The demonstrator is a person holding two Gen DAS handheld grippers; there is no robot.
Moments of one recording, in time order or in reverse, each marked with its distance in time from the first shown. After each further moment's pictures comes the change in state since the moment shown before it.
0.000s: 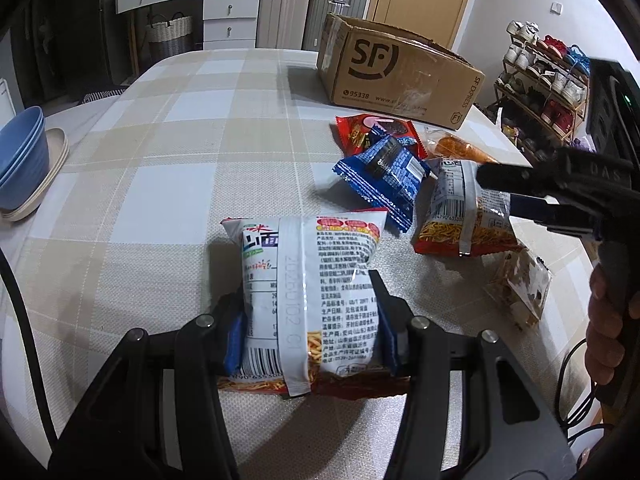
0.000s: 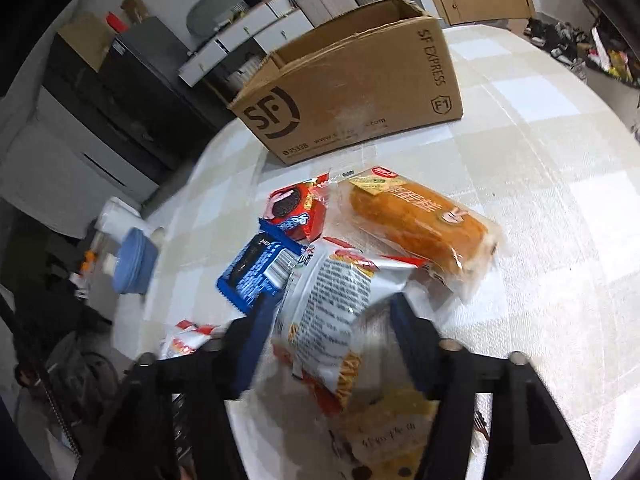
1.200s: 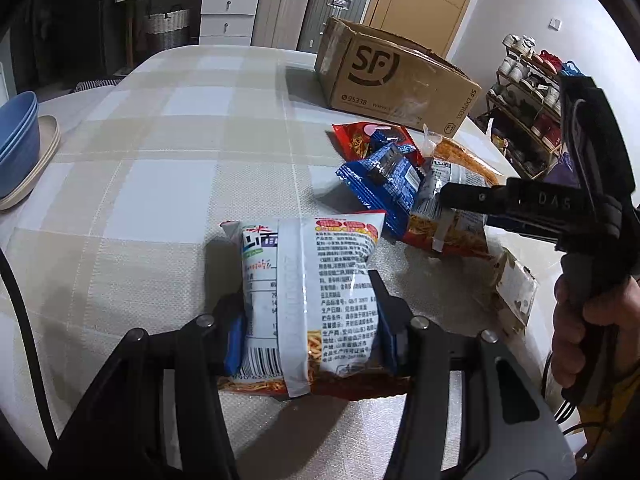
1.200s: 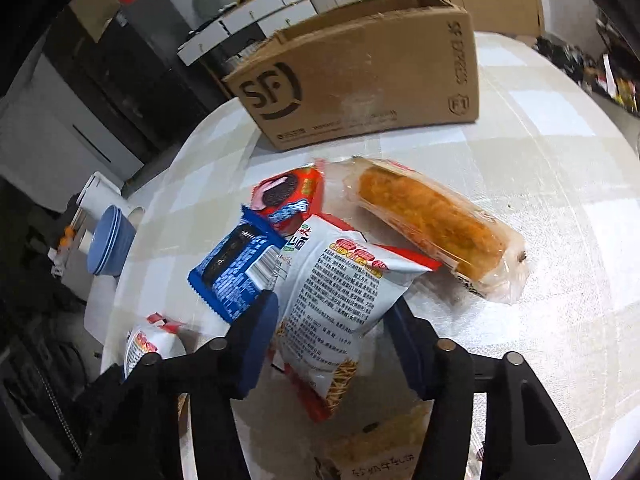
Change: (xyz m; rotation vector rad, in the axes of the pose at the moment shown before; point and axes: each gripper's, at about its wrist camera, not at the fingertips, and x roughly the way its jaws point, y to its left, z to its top) left arm -0.002 0.010 0.002 -0.043 -0.005 -0.064; right arm 0.025 0.011 0.001 -0.093 0.008 -0.052
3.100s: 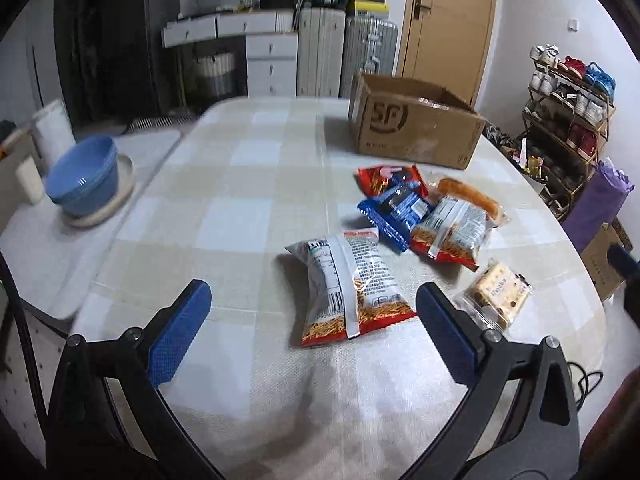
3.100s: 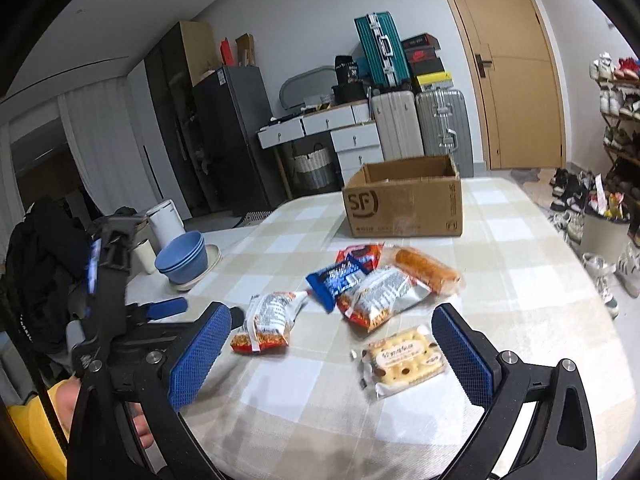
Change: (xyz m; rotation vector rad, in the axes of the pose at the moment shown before) left arm -0.085 -0.029 -0.016 0.005 -0.106 0.218; right arm -0.179 0.034 -0.128 -0.237 -0.444 0.083
